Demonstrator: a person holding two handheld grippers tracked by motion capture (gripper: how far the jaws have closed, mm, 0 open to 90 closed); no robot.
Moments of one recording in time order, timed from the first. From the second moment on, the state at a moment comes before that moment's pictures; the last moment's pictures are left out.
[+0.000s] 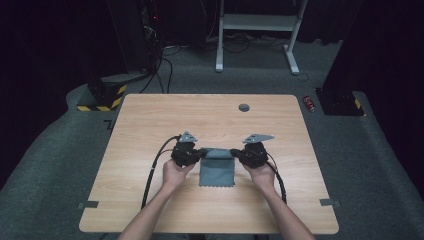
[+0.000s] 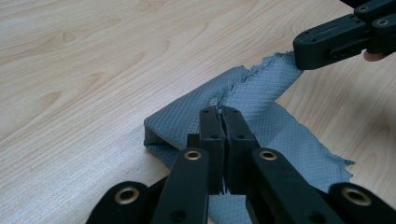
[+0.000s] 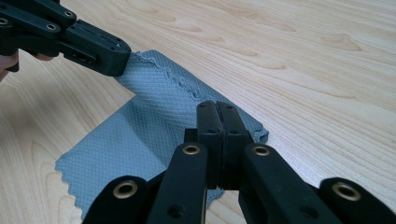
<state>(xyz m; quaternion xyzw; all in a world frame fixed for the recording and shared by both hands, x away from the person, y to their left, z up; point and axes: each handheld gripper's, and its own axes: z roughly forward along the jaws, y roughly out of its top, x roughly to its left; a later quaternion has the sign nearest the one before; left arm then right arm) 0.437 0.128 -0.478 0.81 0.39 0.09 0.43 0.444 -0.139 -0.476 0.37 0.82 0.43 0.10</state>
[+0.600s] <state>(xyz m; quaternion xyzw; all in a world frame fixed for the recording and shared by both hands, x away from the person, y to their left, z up) 0.426 0.132 -0.482 0.81 0.39 0.10 0.43 0.435 -0.137 -0.475 0.35 0.82 0.44 0.09</state>
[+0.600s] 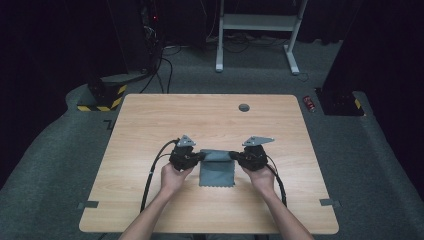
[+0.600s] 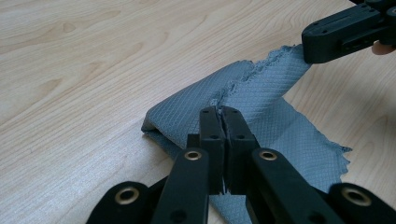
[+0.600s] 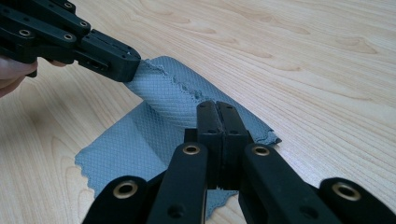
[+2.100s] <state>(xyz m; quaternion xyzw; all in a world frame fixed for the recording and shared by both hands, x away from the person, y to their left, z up) 0.402 0.136 -0.490 0.81 0.38 0.09 0.43 0.406 -0.140 -0.481 0.33 0.82 0.45 0.07</state>
